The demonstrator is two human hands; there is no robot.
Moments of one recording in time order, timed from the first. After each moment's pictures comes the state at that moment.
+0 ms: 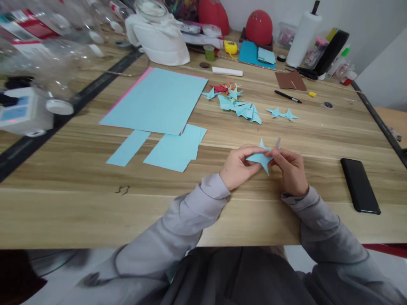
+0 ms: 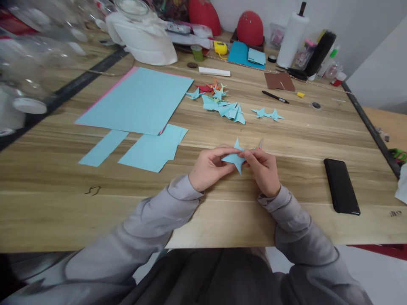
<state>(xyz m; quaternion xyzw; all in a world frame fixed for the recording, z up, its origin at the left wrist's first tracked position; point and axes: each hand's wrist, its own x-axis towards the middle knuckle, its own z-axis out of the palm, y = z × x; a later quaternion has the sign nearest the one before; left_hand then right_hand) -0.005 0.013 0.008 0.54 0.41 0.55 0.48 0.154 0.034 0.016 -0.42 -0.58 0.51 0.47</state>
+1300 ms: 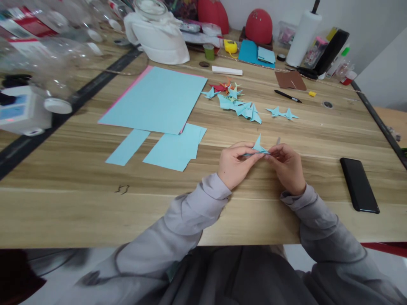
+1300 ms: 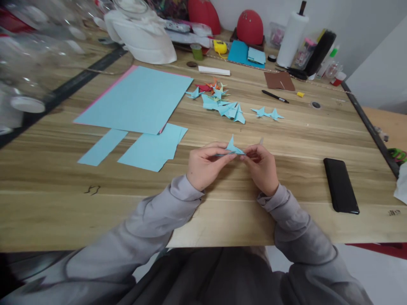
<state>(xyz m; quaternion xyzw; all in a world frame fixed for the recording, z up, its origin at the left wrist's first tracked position) 0.000 0.012 0.013 0.50 0.48 0.63 0.36 0.151 0.039 0.010 -0.46 -0.63 0.43 0.46</state>
